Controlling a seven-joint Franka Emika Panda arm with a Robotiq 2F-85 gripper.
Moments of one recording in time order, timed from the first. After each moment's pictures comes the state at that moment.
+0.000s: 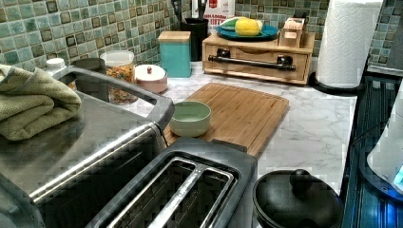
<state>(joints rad) -0.03 0.04 -0.02 -1.87 0.05 0.27 -0.14</state>
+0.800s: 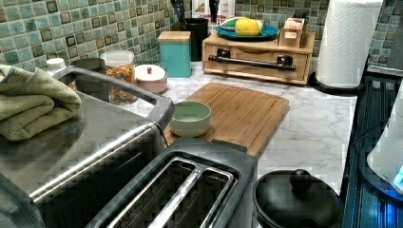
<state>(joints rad) -0.03 0.04 -0.02 -1.92 0.00 0.26 -0.34</state>
